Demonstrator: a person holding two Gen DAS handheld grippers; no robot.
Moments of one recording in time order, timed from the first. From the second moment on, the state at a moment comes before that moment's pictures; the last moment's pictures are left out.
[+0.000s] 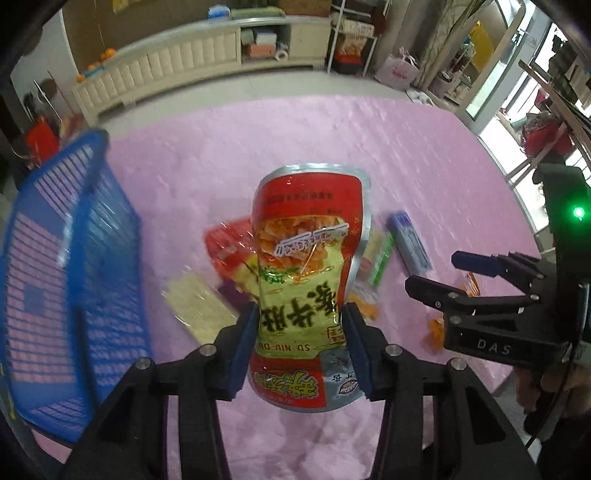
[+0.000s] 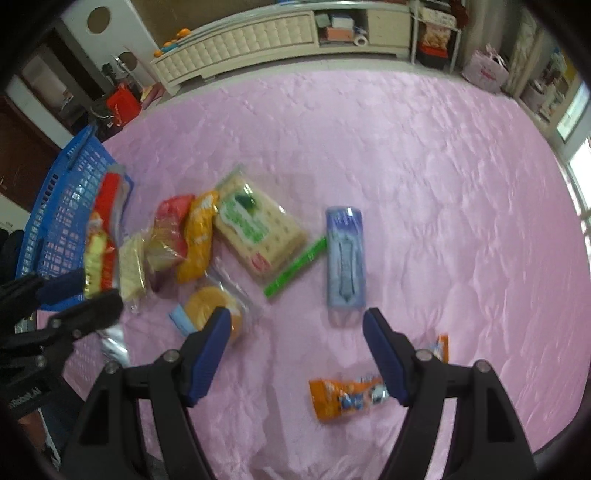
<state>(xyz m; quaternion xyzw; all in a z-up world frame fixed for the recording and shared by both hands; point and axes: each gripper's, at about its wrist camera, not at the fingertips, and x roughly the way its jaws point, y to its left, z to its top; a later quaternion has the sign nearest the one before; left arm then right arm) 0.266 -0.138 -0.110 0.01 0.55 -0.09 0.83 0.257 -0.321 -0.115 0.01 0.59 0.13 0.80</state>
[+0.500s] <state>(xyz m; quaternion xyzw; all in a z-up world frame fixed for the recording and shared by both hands) 0.293 -0.131 -0.129 0.04 0.56 -0.06 0.83 0.306 -0.249 -0.162 -0.20 0.57 0.22 0.76</state>
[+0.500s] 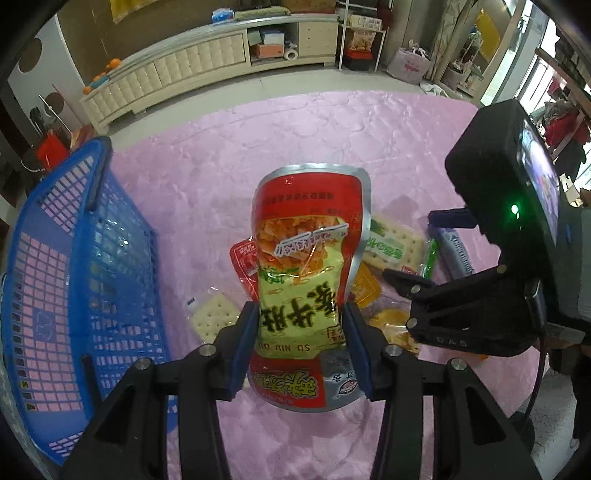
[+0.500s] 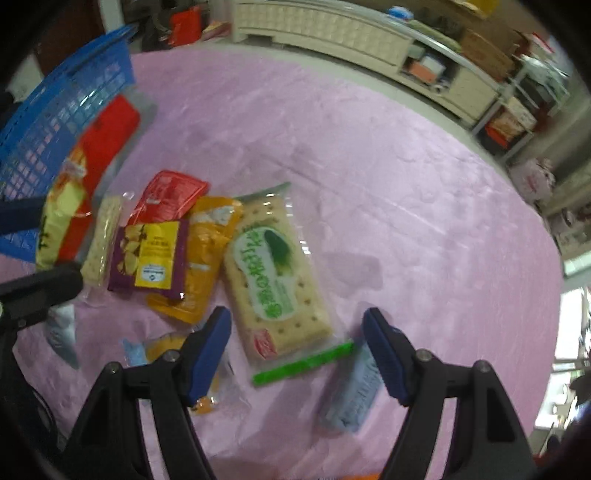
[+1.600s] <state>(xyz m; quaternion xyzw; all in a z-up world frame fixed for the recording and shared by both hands) 0.292 -0.122 -0.130 0.03 0.55 -0.05 0.83 0.295 -0.245 -0.165 -0.20 0.56 0.23 0.77</state>
